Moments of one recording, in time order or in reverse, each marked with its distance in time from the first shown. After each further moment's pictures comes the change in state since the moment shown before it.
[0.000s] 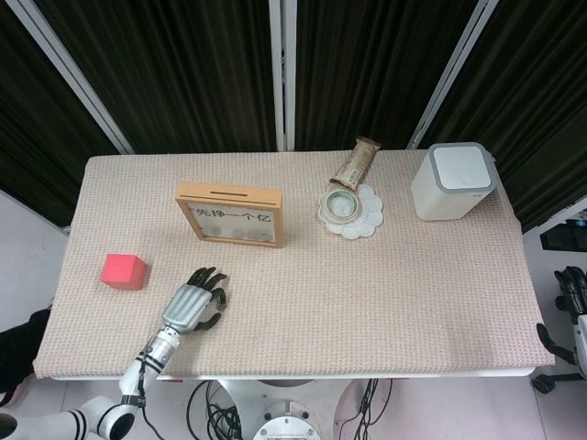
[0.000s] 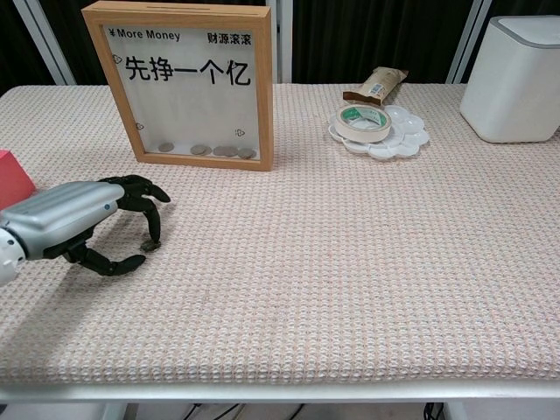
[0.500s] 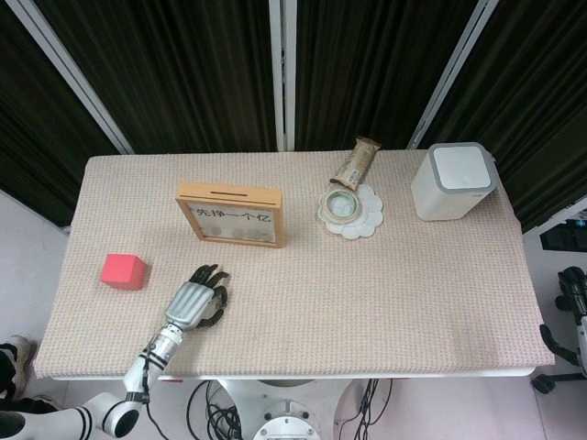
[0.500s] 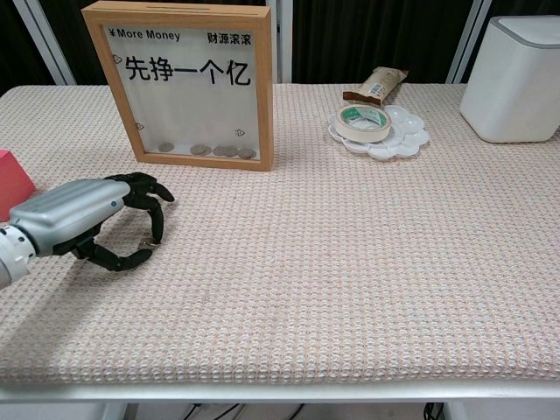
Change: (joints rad) left arm -0.010 -0.030 -0.009 0.045 -0.002 0.005 -0.023; right arm -0.003 -0.005 0.000 0.021 0.008 -0.008 0.018
